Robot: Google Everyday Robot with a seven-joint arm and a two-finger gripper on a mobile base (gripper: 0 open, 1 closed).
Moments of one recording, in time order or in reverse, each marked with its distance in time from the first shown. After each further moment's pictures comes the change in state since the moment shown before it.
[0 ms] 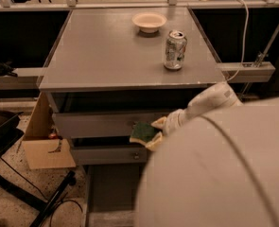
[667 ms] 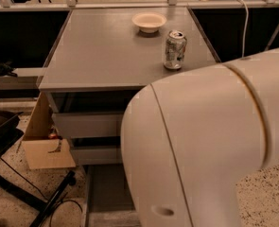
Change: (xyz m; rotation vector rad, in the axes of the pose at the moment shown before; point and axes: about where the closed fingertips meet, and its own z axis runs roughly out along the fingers) arm 0.078 0.017 0.062 -0.082 0.000 0.052
